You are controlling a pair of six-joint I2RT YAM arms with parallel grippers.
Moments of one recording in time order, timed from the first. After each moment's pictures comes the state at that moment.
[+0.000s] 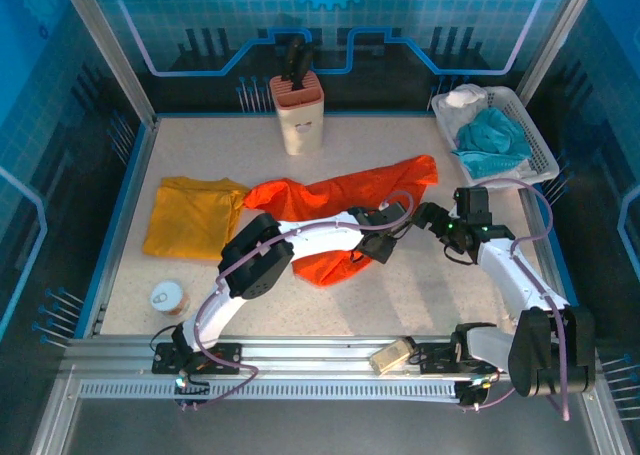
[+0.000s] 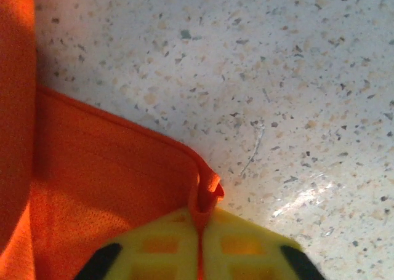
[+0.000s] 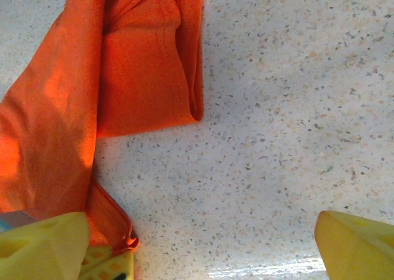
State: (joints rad) left arm -0.97 2.25 1.72 -0.67 -0.16 -0.45; right arm 0.03 1.16 0.67 -0.42 -0.17 0.60
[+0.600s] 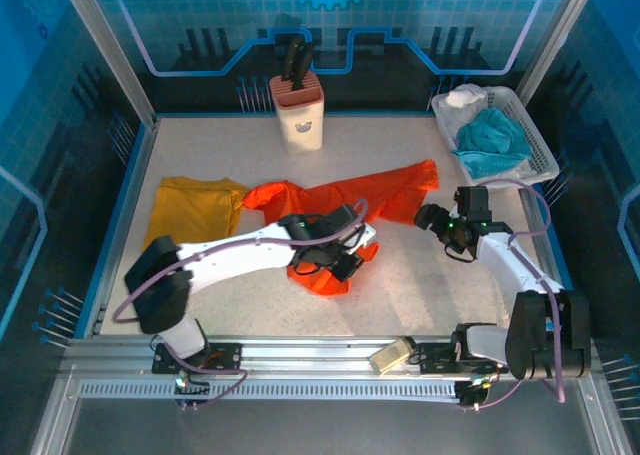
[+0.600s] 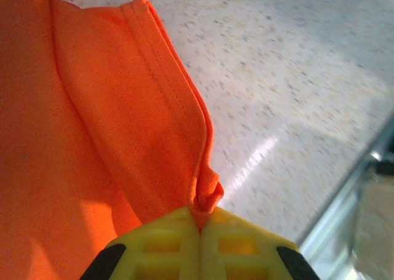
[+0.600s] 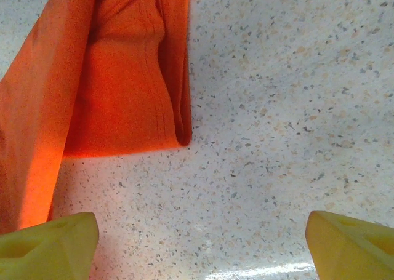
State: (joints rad) left arm -0.97 1.61 1.20 -0.66 0.13 -0.27; right arm 0.00 1.25 0.67 -0.39 -0.19 0.59
